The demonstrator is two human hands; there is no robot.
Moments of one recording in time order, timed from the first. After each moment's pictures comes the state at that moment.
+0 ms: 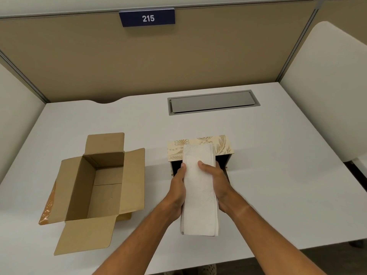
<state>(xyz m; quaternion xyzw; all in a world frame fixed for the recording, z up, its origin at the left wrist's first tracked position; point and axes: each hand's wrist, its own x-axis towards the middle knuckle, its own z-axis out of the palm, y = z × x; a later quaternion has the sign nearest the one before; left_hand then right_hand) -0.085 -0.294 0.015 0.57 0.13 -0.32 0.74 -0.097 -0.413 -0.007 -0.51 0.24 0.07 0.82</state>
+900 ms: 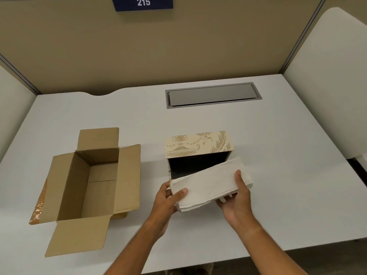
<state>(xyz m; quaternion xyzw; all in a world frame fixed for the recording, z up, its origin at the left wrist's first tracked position) -0.102 -0.254 -0.046 0.61 0.16 -0.30 0.72 -0.139 -0.444 -0.051 -0.32 0.44 -0.07 0.84</state>
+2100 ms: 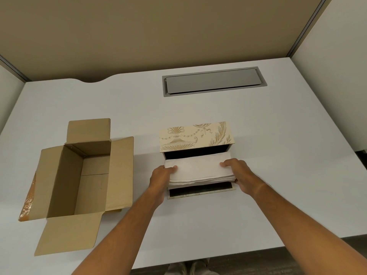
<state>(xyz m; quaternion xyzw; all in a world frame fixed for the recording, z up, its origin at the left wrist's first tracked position) -0.031 -0.276 -0.091 0.68 0.27 -0.30 0.61 -0.076 -0.513 -0.073 -0.61 0.44 0.18 0.63</state>
